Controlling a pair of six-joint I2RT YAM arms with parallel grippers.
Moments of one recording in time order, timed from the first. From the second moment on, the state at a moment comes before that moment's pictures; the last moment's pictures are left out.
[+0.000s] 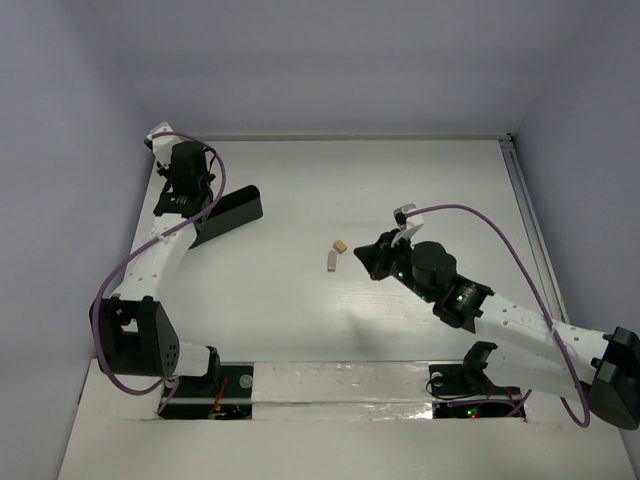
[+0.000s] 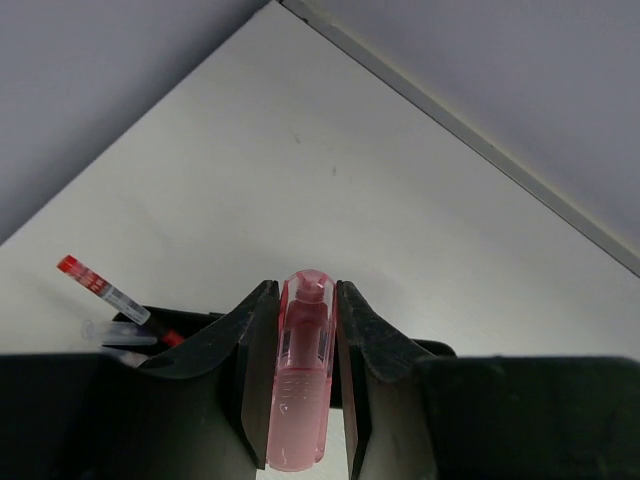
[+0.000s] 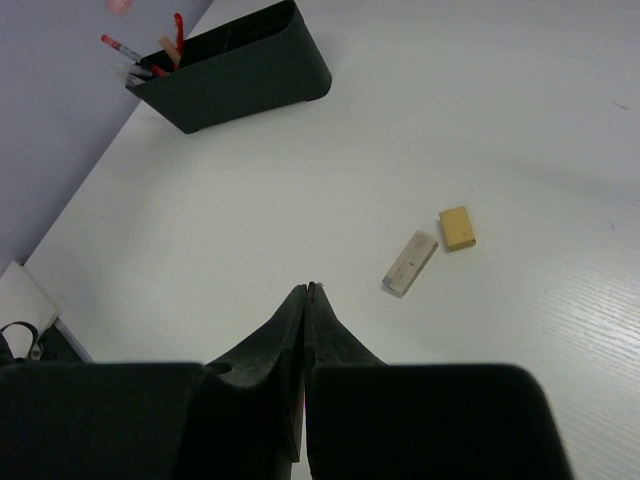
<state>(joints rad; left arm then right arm) -0.08 1.36 1.14 -0.19 -0.51 -0.52 0.89 0.98 0.59 0.21 0.20 0.48</state>
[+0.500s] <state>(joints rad) -0.13 1.50 1.05 0.09 -0.67 -0.38 0.89 0.98 0.59 0.21 0.20 0.48</state>
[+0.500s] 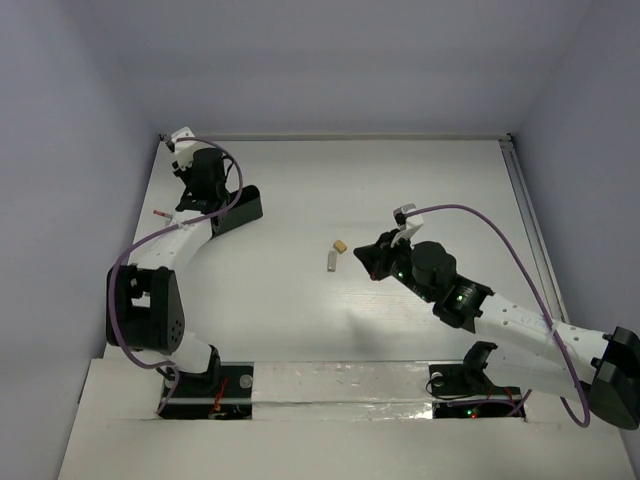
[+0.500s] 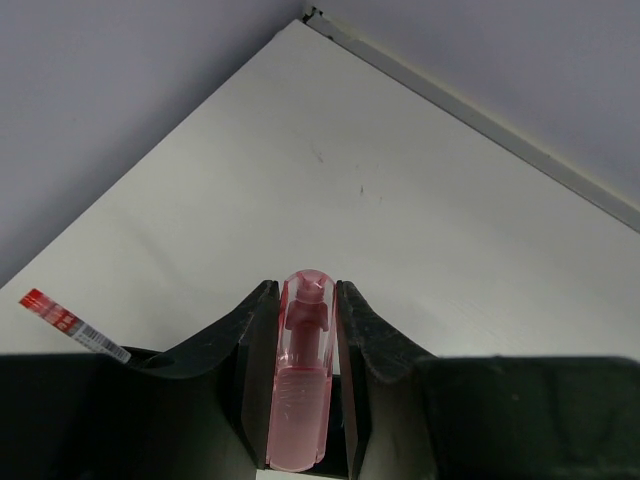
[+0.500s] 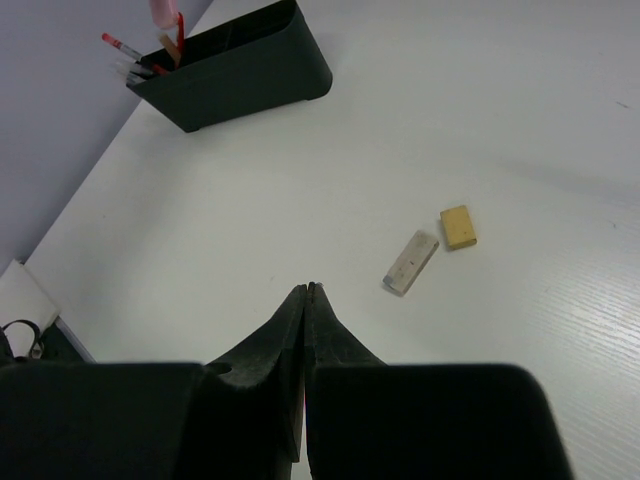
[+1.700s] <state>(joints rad) -0.23 1.64 0.97 0.29 -0.85 -0.29 0.89 0.98 0.59 0.21 0.20 0.48</state>
